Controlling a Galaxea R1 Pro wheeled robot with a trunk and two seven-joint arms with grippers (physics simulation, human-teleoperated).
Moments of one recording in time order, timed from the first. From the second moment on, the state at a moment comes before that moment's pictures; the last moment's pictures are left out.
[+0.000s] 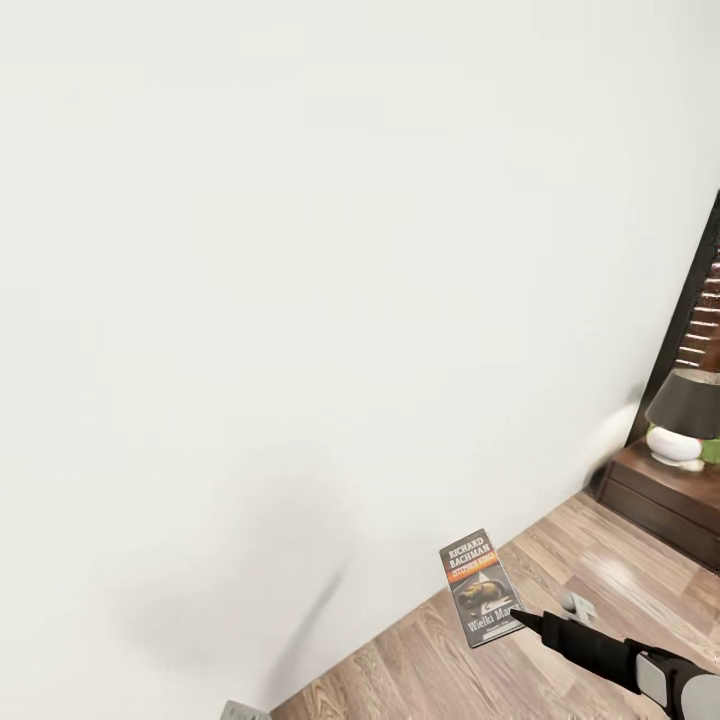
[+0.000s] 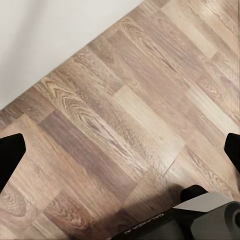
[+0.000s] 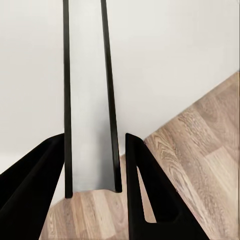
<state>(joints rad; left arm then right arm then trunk) -0.41 0.04 0.38 -0.07 -0.43 -0.20 -0.49 -0.69 -0.35 0.39 0.08 -0.75 0.09 0.96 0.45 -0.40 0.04</state>
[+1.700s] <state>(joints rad) -0.41 0.04 0.38 -0.07 -0.43 -0.20 -0.48 -0.68 -0.35 0.39 0.08 -0.75 0.09 0.96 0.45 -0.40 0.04</state>
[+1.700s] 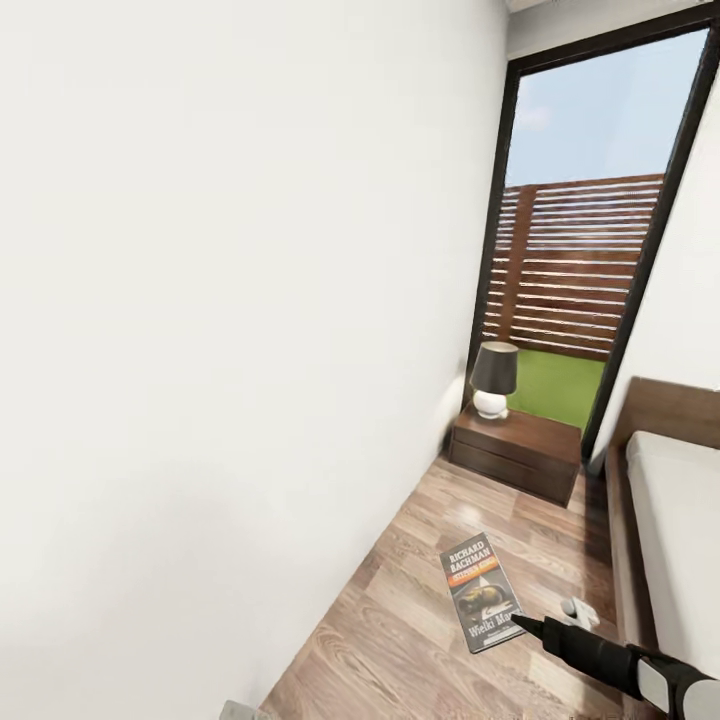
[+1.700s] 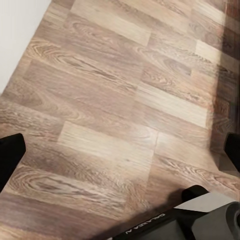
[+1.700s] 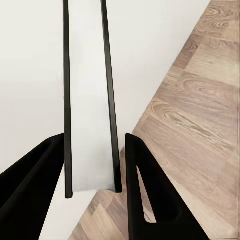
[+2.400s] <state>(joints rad) -0.41 0.04 0.38 -0.07 -0.43 -0.20 -0.48 -0.68 -0.35 0.39 0.08 -0.75 0.09 0.96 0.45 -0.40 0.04</state>
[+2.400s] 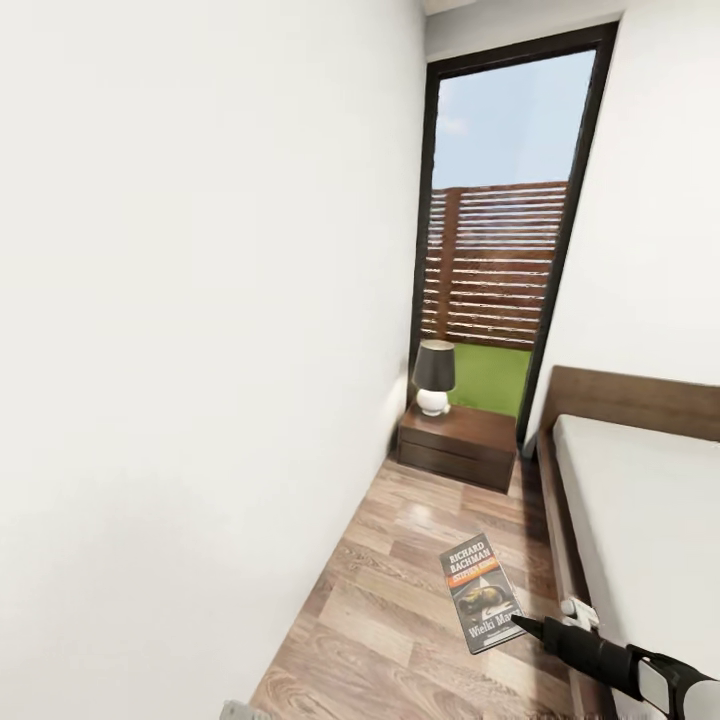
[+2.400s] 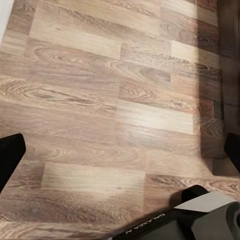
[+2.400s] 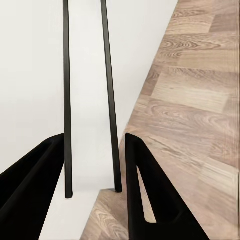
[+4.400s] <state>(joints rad) -0.41 0.04 0.38 -0.07 -0.43 -0.20 -0.48 -0.68 -0.35 0.39 0.08 -0.75 0.09 0.96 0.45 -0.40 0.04</state>
